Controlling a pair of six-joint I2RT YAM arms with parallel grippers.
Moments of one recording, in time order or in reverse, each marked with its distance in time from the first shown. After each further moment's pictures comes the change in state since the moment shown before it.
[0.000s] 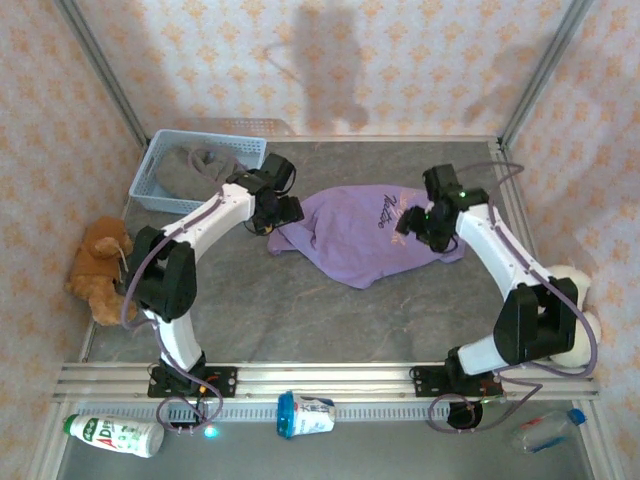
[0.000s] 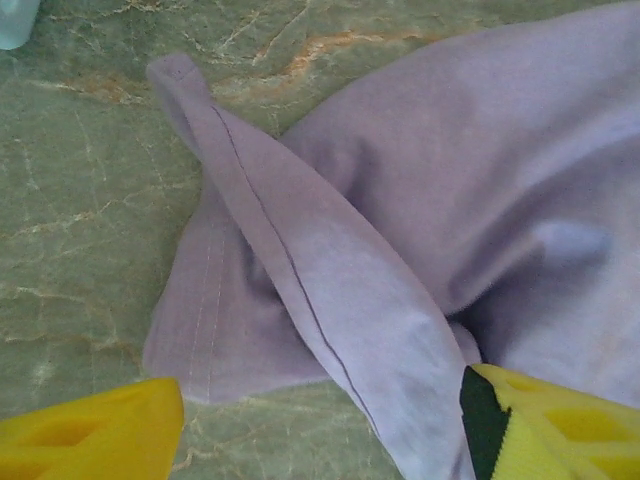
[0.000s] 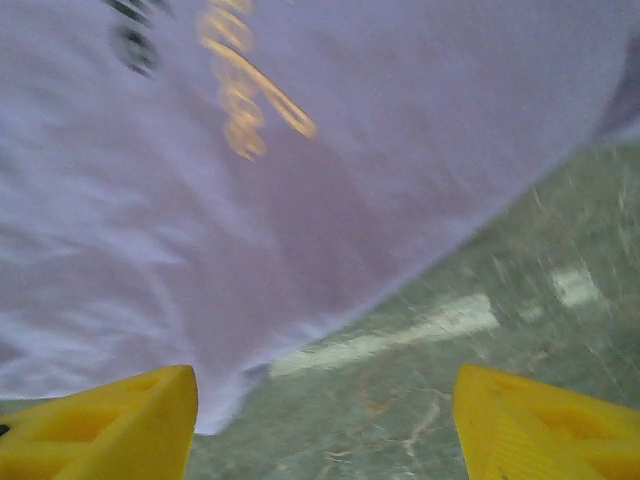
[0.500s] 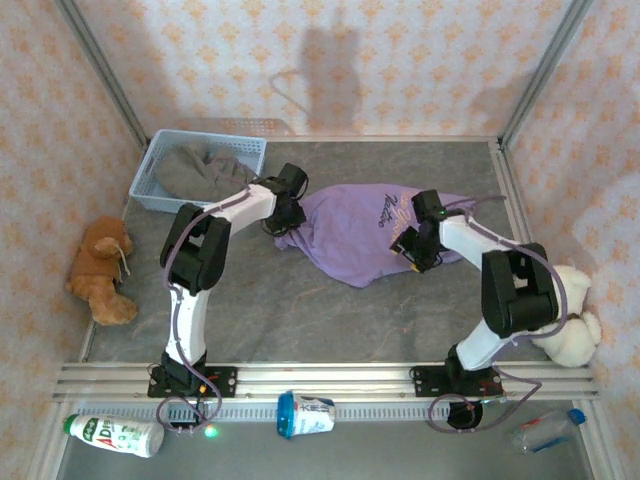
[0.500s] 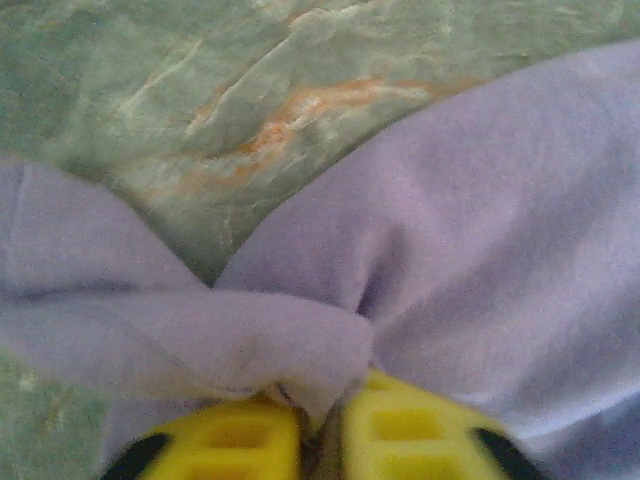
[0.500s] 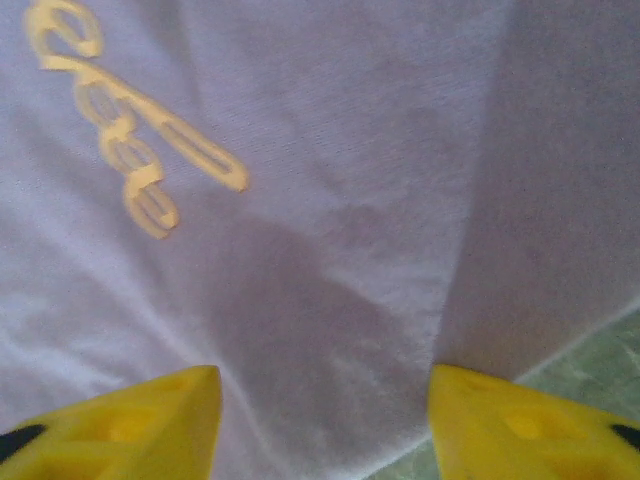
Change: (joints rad) left arm 0.005 0.235 0.067 0.137 -0.029 -0.019; right arm -0.001 0.192 -0.094 0.266 -0.055 0.178
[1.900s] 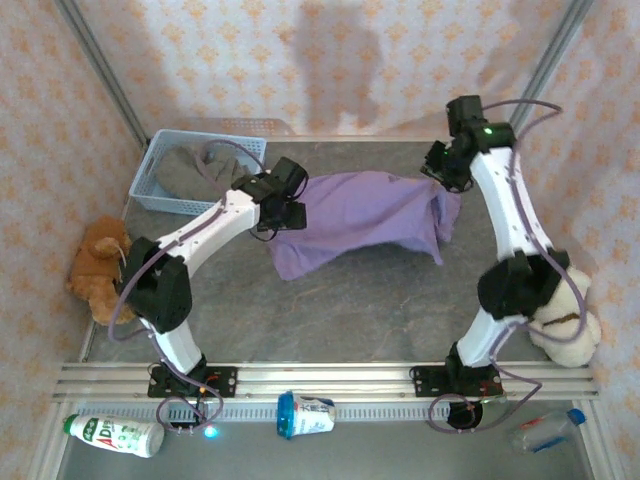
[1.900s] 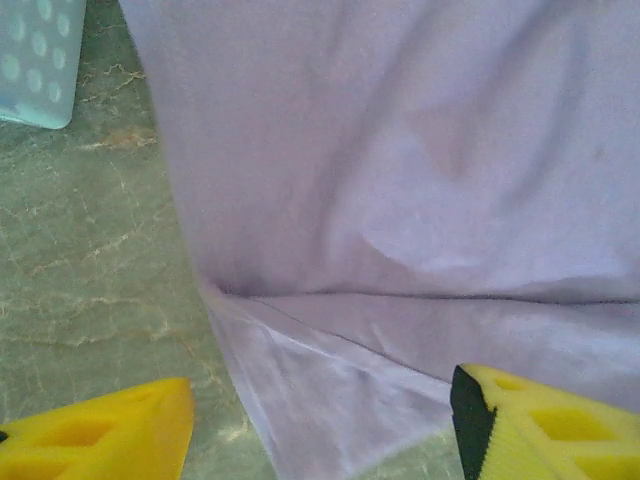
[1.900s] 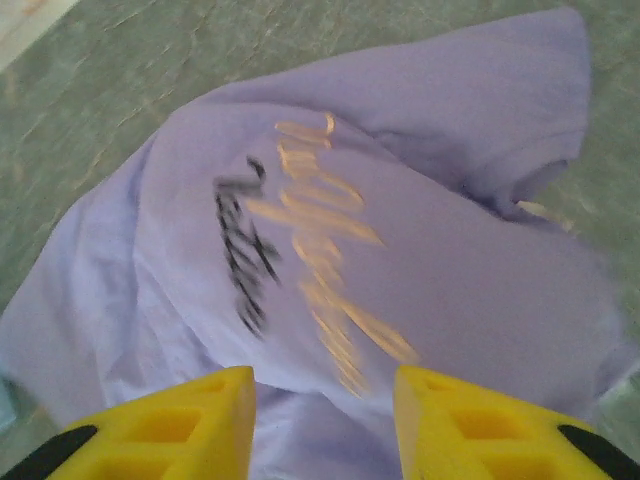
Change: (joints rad) left arm -0.080 -0.268 -0.006 -0.229 -0.109 0.206; right arm -0.096 0.345 1.092 -0.575 0.114 -0.237
